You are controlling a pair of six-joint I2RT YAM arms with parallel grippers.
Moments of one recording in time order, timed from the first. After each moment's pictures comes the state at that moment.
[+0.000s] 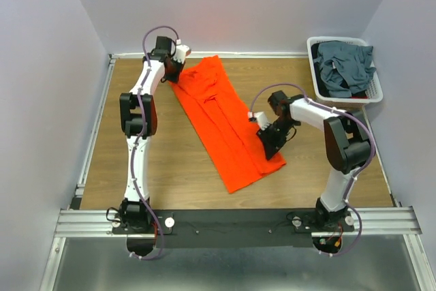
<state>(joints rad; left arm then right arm) -0.08 2.49 2.26 -0.74 0.22 0.34 0.33 1.88 1.22 -0.90 -0.44 -0.51</state>
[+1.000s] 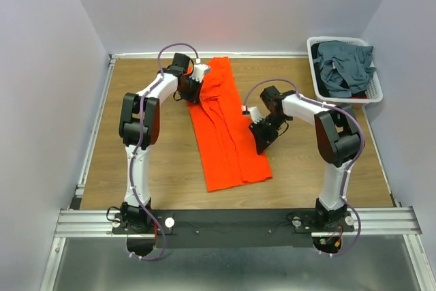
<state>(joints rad) -0.23 2.24 1.75 -0.58 0.39 0.28 0.40 1.98 1.31 -0.88 -0.52 -0.42</state>
